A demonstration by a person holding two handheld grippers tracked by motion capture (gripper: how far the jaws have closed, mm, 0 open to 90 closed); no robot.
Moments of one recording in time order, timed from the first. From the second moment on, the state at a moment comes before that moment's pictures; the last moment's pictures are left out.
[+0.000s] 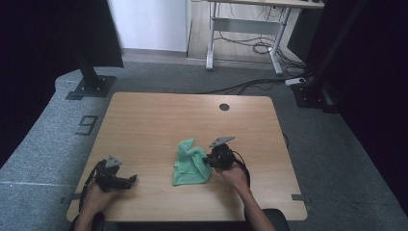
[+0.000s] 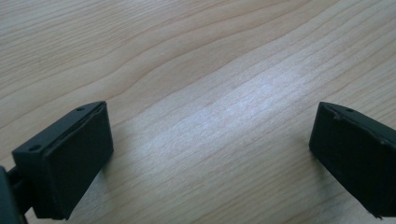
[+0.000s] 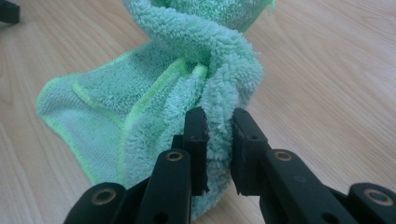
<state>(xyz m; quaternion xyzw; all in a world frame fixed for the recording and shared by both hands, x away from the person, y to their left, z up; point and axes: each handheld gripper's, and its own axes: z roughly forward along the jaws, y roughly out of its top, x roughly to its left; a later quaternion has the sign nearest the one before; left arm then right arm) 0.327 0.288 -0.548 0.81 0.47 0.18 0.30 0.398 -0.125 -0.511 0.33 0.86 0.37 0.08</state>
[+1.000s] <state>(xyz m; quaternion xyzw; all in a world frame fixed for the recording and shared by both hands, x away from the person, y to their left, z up) 0.343 0.181 -0.516 0.83 0.38 0.15 0.38 0.379 -0.162 -0.507 0.34 0.85 0.39 0.11</state>
